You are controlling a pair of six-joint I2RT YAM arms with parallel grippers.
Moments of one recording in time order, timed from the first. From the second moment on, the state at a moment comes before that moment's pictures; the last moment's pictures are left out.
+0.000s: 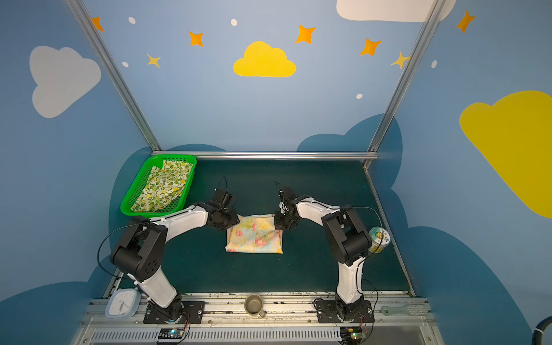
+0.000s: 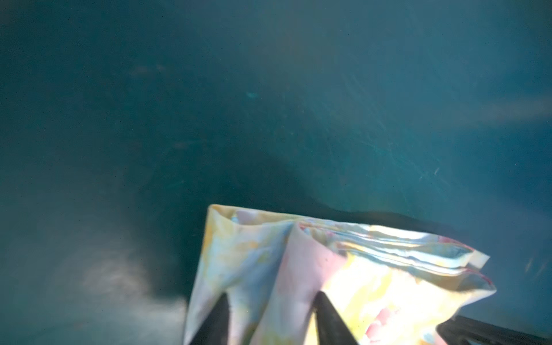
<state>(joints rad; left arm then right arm) -0.40 1.70 1.01 -0.43 0.07 -0.80 0.56 1.90 1.23 -0.59 -0.34 0.56</state>
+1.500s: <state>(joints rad) -0.71 1.85 1.12 -0.38 0.16 -0.84 0.53 1.81 1.00 -0.37 -0.51 0.63</state>
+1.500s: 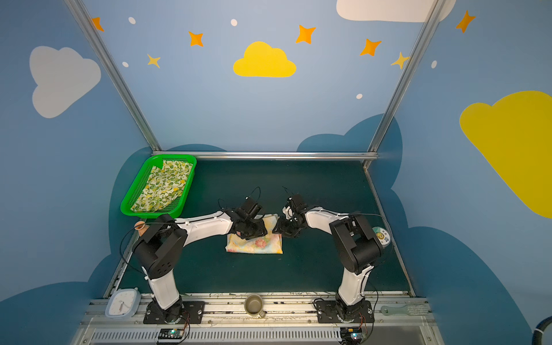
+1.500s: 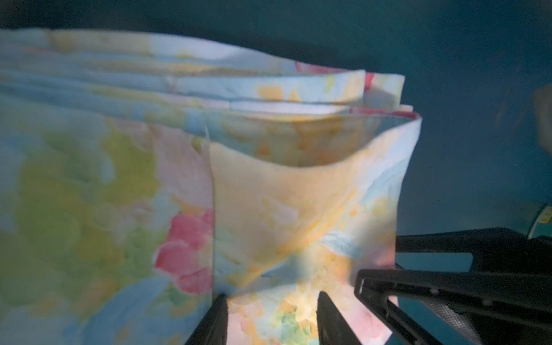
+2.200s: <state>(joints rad) -0.70 1.86 1.14 -0.37 0.17 -0.86 0.52 1.84 1.01 -0.35 -0.51 0.62</state>
